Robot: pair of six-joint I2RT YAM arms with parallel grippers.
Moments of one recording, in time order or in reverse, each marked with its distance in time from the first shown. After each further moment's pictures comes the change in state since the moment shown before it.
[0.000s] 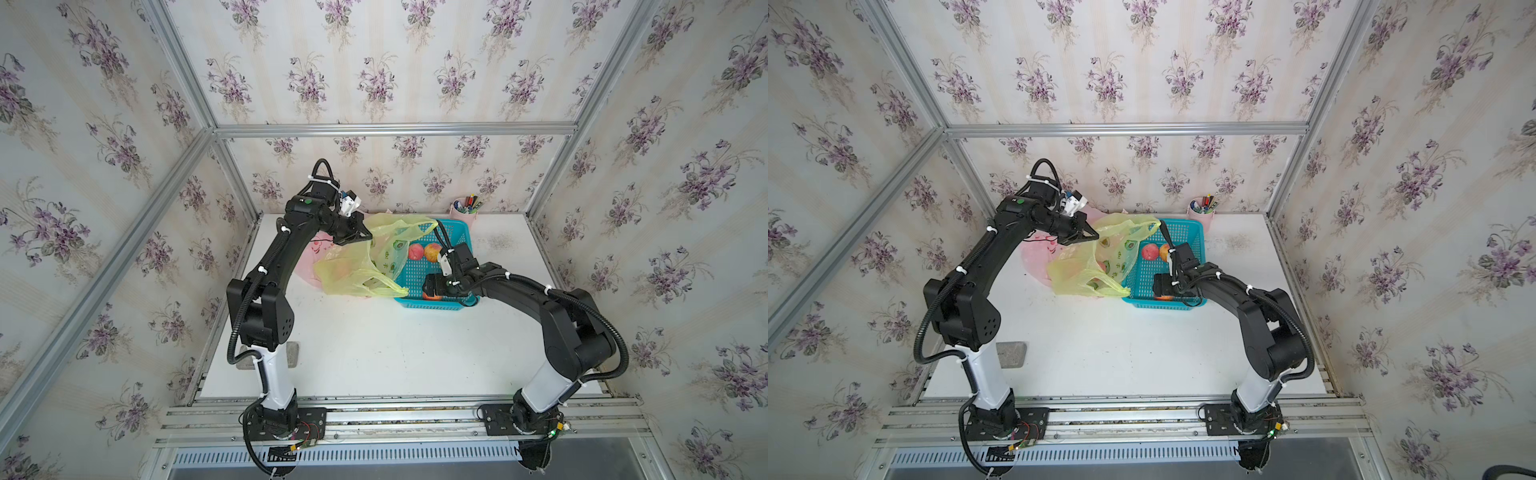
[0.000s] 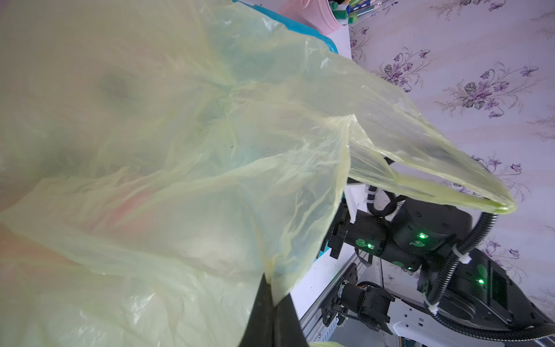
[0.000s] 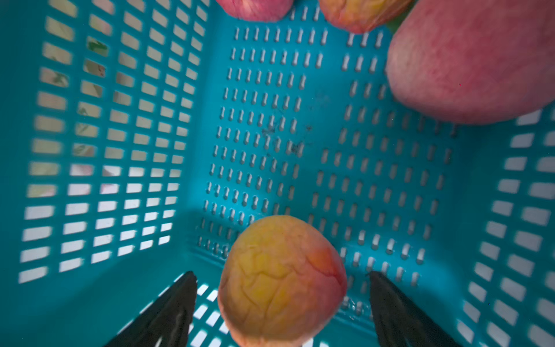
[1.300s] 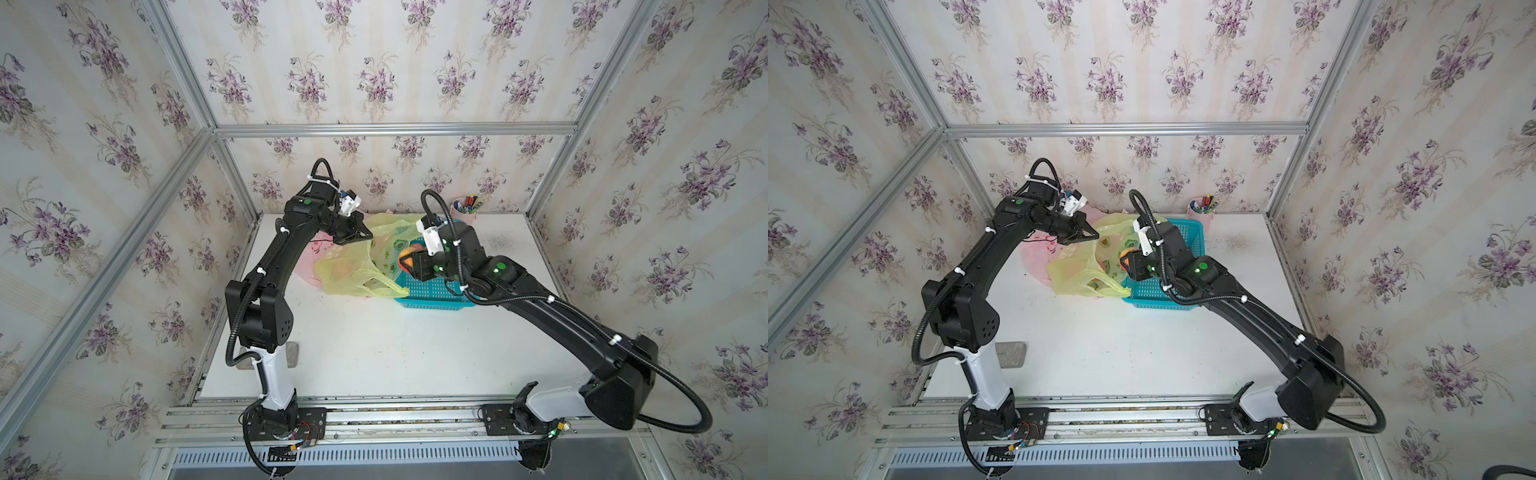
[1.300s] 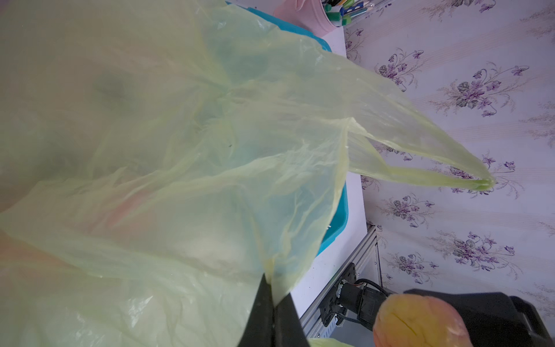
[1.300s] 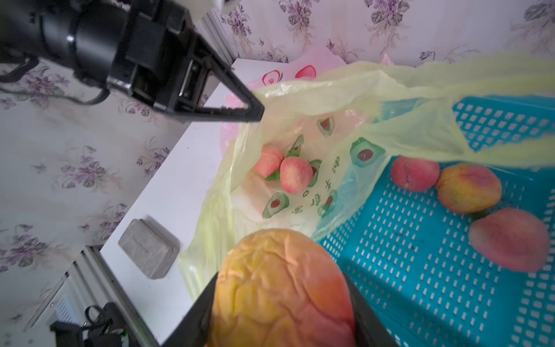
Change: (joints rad) left arm 0.000 -0.020 -0.014 0.014 0.010 -0.002; right arm 0.276 -0.221 0.348 -0.087 0.101 -0.008
